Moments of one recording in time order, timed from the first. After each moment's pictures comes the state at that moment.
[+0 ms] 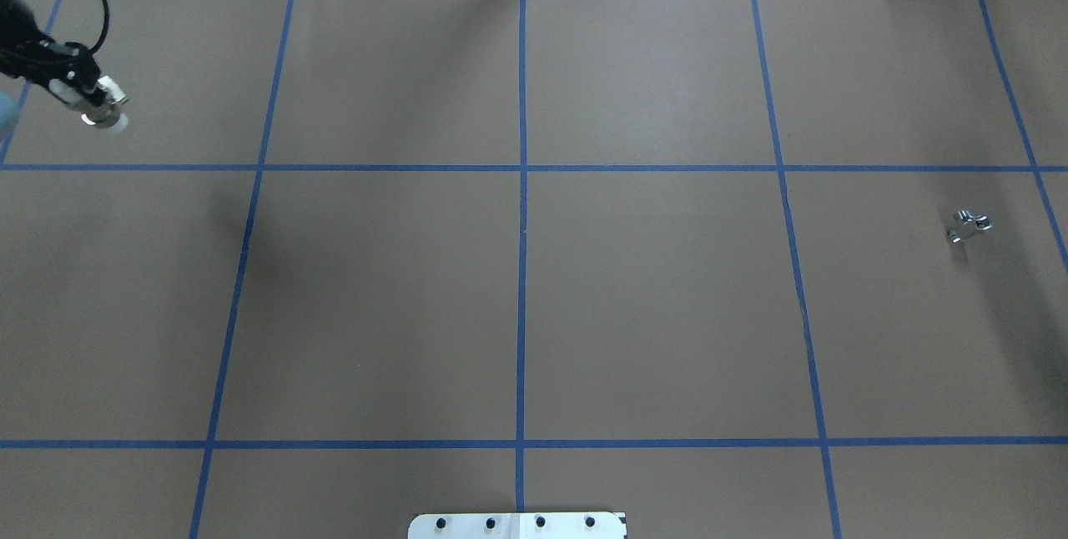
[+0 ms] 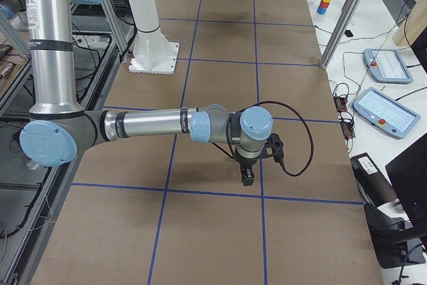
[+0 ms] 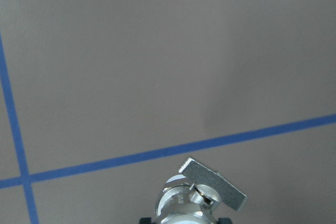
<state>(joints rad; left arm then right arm) -1.20 -1.98 -1.59 -1.50 -2.29 -0.36 1.57 -1.56 1.68 -1.70 2.40 -0.17</state>
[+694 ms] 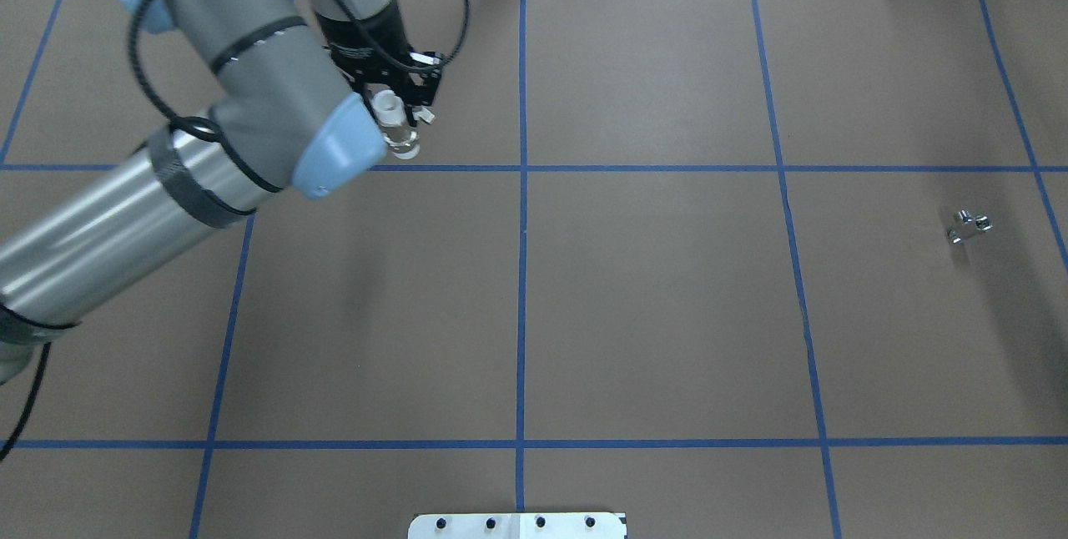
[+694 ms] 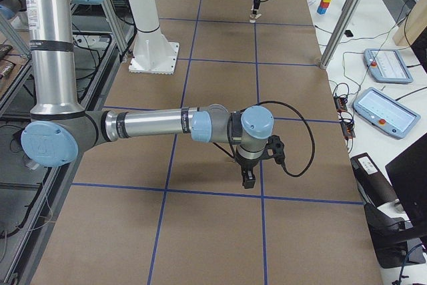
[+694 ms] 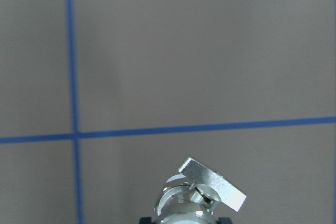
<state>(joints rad) -0.81 -2.51 -1.52 -1.26 -2.14 -0.87 1.57 -1.57 1.68 -1.70 2.35 -0.17</state>
